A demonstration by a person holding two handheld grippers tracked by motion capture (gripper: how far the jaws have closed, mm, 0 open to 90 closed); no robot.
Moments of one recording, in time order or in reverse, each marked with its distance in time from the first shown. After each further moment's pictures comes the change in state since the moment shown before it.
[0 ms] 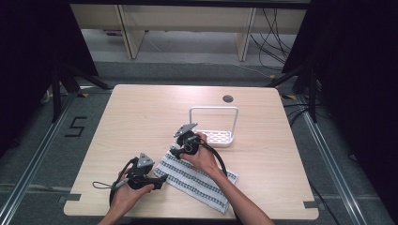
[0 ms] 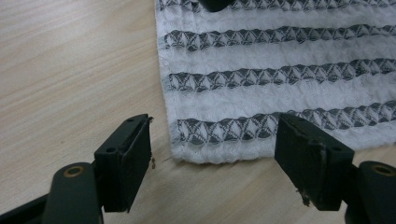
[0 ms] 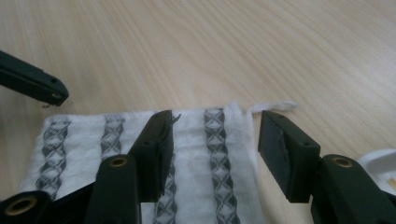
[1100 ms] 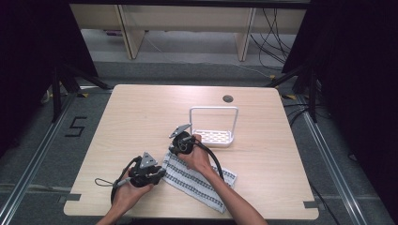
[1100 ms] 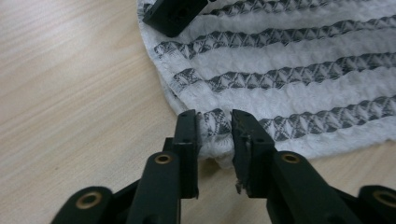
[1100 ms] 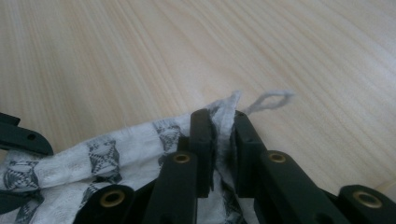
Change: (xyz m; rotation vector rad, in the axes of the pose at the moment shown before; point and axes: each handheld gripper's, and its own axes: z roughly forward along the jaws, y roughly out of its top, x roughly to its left) left arm -0.003 0.006 0.000 -0.019 -0.021 0.100; right arm 0.002 0.001 0.017 0.033 0.036 0.012
